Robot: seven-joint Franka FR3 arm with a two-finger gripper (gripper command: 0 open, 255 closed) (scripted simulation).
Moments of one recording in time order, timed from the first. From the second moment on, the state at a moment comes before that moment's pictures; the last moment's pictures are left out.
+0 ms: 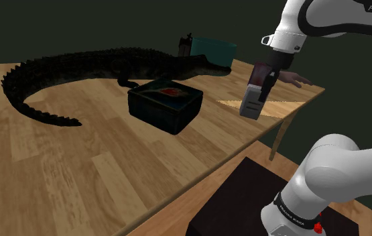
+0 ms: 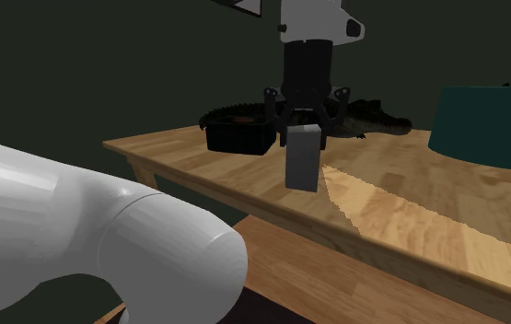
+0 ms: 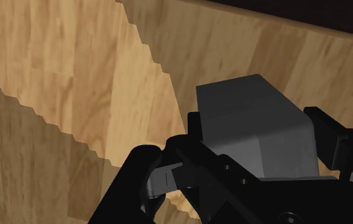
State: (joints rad) arm -0.05 -0.93 -0.17 -2.48 -0.15 1.56 -0.31
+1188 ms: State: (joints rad) arm -0.04 -0.84 -0.15 -2.20 -0.13 1.37 -0.32
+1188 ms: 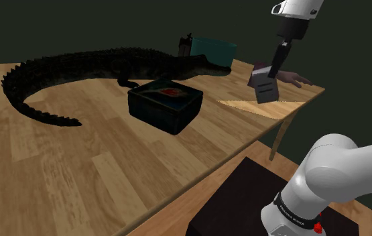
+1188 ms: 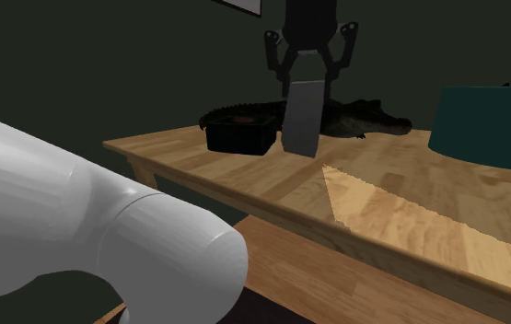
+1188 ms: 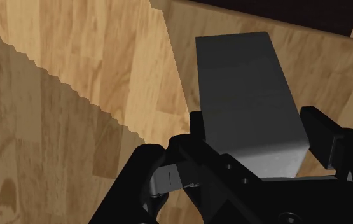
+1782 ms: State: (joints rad) arm -0.03 -0.78 -0.15 -2.04 -0.12 1.27 -0.33
